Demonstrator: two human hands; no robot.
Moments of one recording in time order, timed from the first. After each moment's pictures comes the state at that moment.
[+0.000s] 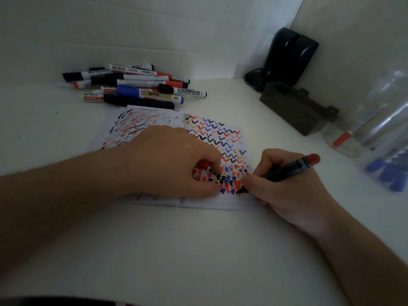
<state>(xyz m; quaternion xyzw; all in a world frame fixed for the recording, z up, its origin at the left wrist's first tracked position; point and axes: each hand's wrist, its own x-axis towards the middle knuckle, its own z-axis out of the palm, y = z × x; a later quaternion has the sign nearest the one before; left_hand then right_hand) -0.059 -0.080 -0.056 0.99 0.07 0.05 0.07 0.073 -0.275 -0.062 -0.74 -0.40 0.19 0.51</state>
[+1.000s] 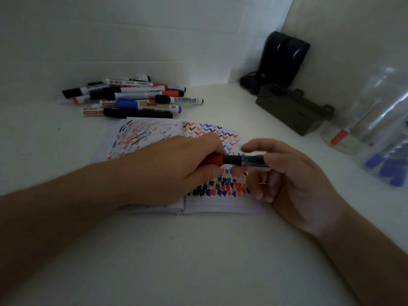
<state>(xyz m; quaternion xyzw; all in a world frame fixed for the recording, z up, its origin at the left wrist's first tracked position) -0.064 -0.080 -0.056 0.96 -0.01 0.10 0.25 0.086 -0.274 -0.068 -0.55 -0.37 0.35 0.66</state>
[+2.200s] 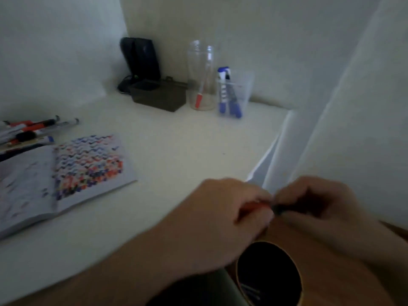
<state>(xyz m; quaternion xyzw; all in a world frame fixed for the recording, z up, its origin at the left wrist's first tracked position) -0.049 -0.356 -0.044 0.92 -0.22 0.08 0.33 0.008 -0.585 -0.077 -0.76 -0.31 0.02 0.57</state>
